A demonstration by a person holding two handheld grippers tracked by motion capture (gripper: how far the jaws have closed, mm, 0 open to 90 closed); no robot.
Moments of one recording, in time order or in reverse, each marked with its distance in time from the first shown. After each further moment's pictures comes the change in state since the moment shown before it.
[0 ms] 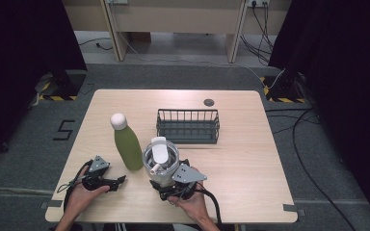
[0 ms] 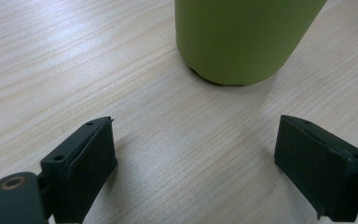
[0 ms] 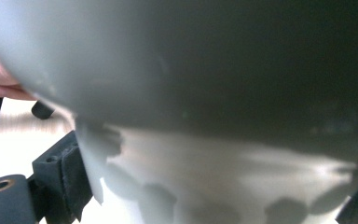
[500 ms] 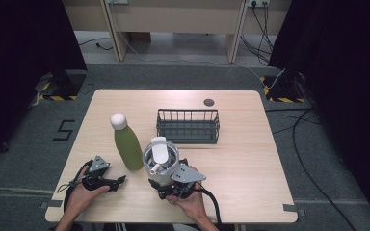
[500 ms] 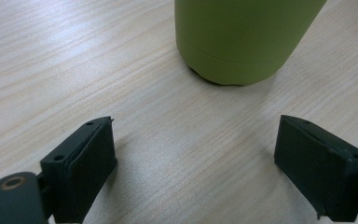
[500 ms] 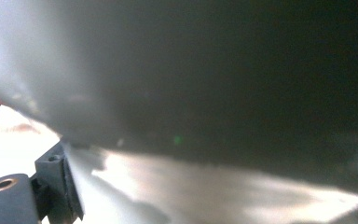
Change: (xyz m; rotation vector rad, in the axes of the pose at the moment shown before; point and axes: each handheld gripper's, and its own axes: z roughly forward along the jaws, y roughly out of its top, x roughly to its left) left arm 0.000 0.000 0.000 0.000 -0.001 0.000; right arm -0.001 -0.002 0.005 -0.031 0.000 -0.008
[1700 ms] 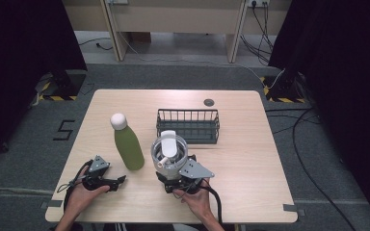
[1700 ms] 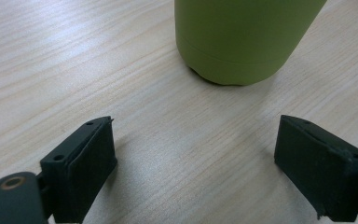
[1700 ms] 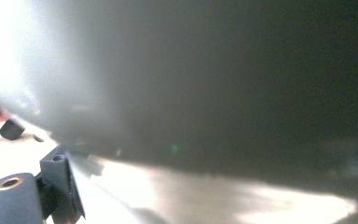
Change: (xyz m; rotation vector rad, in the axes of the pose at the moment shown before) left arm 0.000 0.000 0.000 0.000 -0.006 -0.003; right arm -0.016 0.012 -0.017 -0.005 -0.089 0.021
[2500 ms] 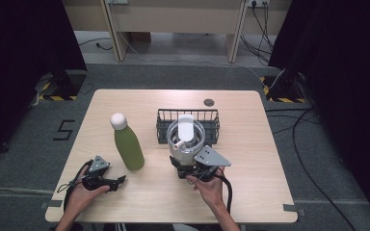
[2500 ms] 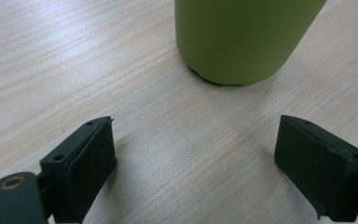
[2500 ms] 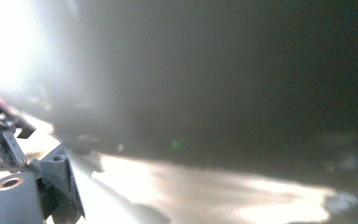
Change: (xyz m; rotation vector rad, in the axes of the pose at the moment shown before) left arm 0.000 0.000 0.000 0.000 0.000 0.000; right arm -0.038 0.034 -0.024 -0.035 -0.095 0.008
